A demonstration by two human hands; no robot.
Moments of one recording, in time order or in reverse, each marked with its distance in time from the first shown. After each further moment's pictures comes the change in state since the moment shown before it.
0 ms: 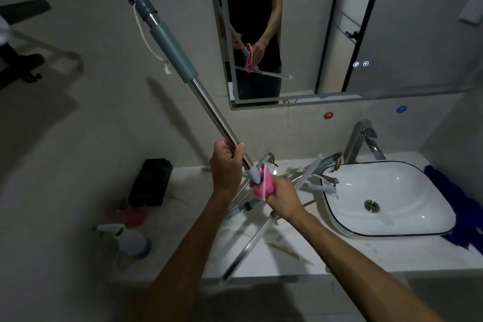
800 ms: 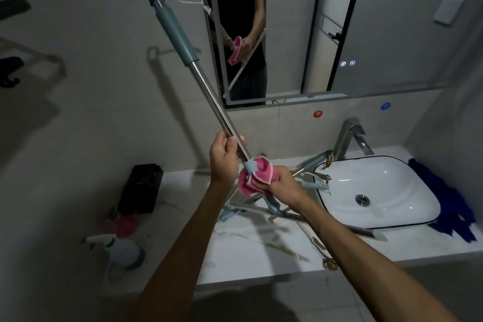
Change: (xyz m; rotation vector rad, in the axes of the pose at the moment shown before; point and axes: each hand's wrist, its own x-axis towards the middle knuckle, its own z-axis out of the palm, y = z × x) left_hand 0.015 0.005 -0.003 -0.333 -0.212 0.036; right_hand -0.003 -0.045 -0.030 0.447 -0.112 0.180
